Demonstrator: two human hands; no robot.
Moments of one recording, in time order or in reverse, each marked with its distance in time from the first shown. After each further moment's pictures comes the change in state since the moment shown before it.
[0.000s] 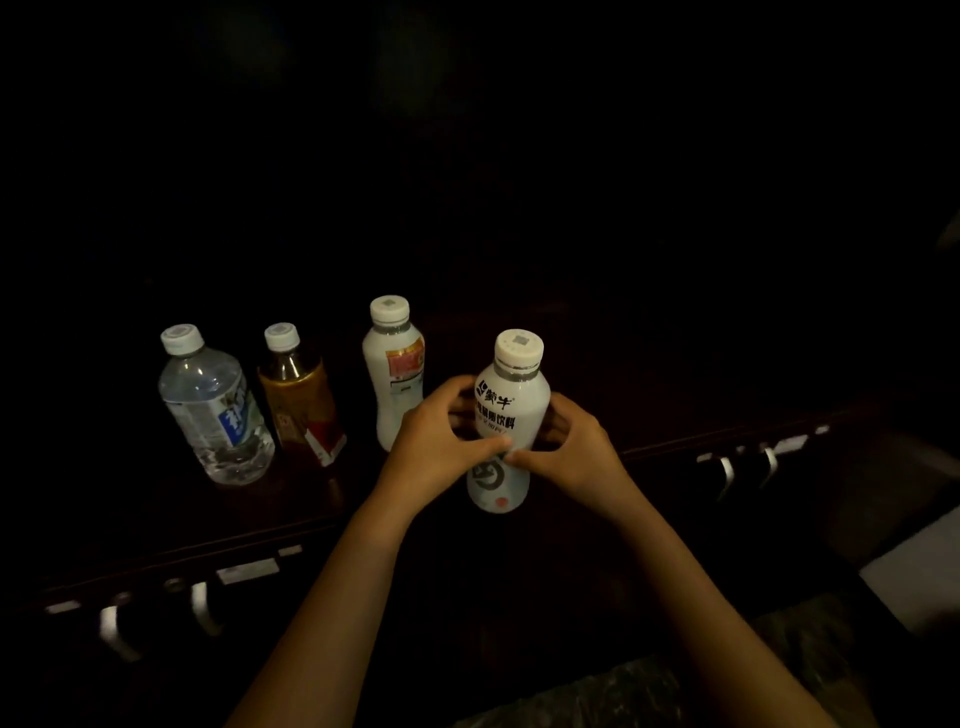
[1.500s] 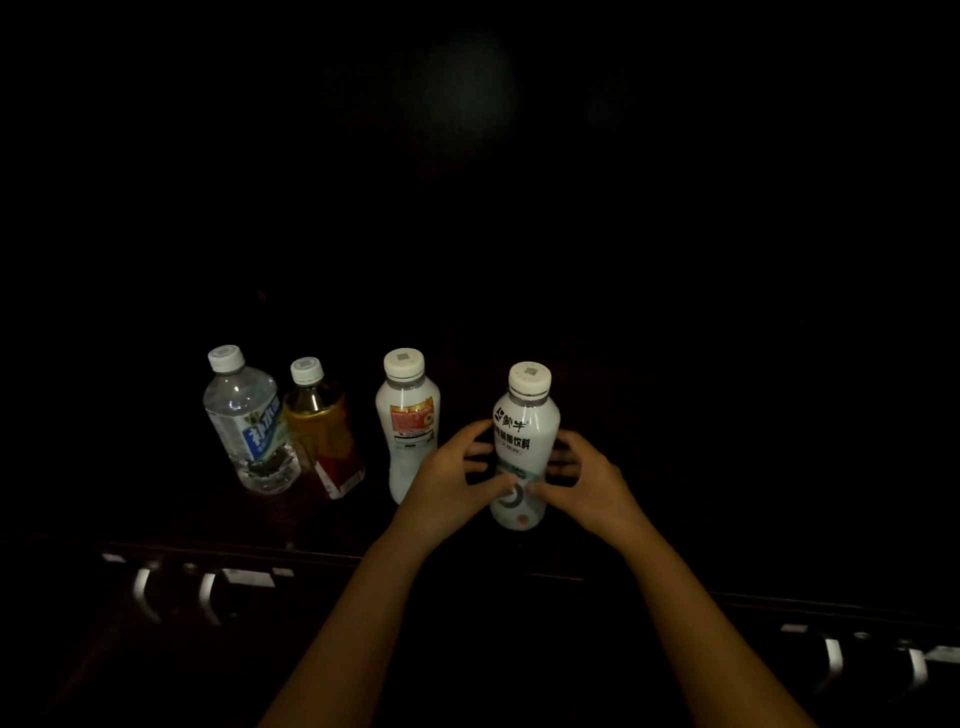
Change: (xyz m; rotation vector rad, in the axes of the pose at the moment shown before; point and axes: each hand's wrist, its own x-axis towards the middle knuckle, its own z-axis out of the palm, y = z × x) left_hand 0.064 -0.021 0.038 0.103 0.250 -0.156; right_hand 0.118 0.053 -0.033 -0.057 -0.282 -0.037
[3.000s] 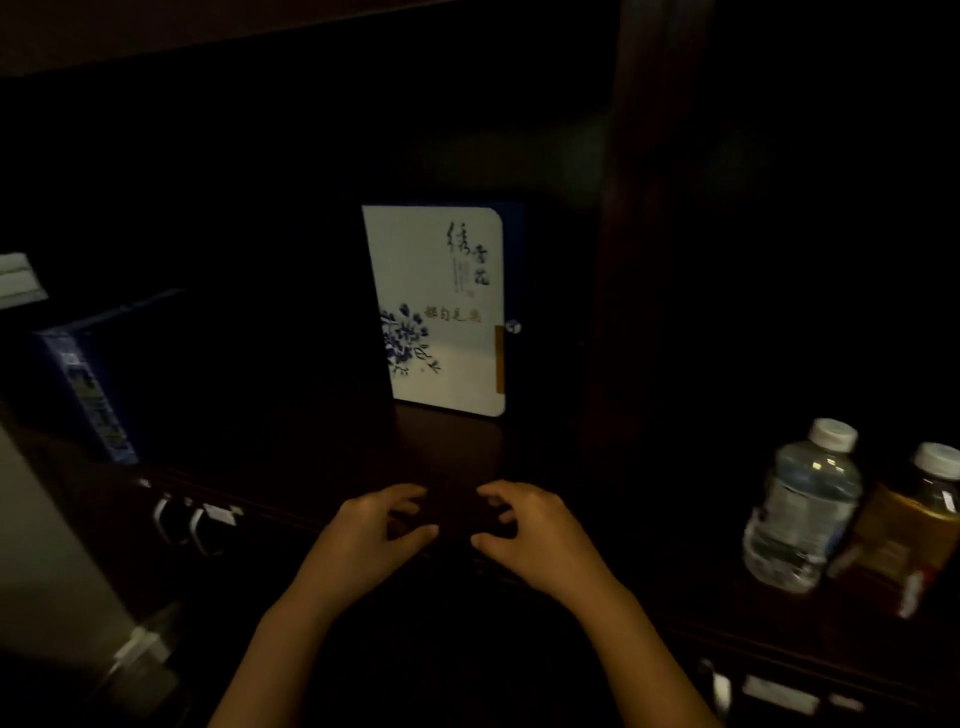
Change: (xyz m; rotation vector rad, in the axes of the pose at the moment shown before) left_hand -0.169 -0.212 -0.583 0.475 0.290 -0.194; right_hand 0.050 -0.315 0.547 -0.279 -0.259 -0.369
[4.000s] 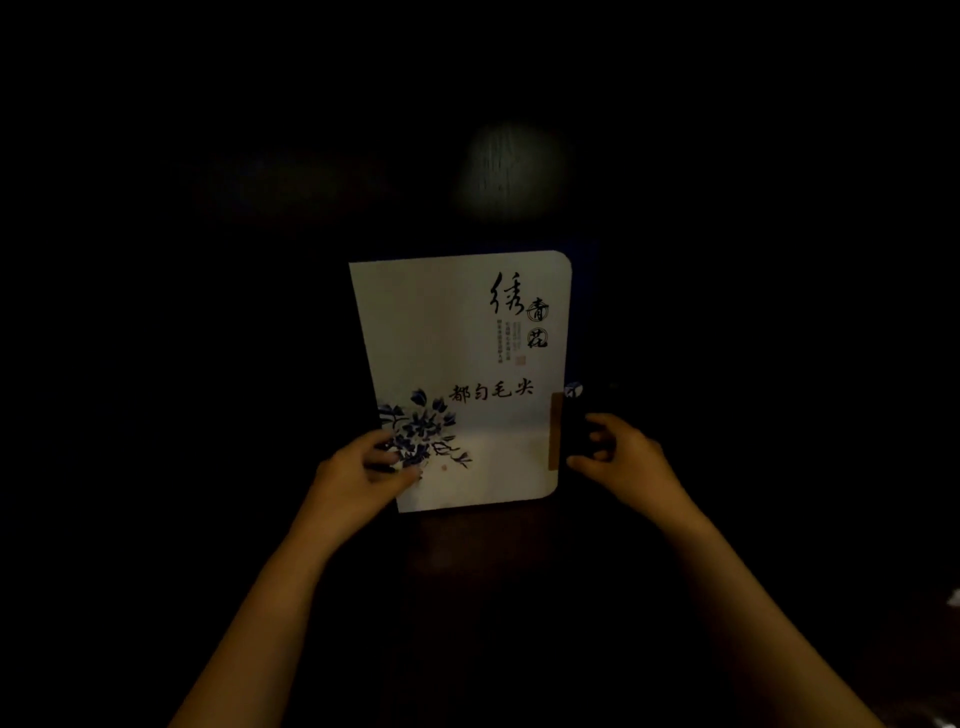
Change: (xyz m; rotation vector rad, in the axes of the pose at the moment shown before) left_hand 0.308 -0.119 -0.107 -0.268 -0.130 0.178; right_hand 0.228 0.007 0.012 -0.064 0.579 0.579
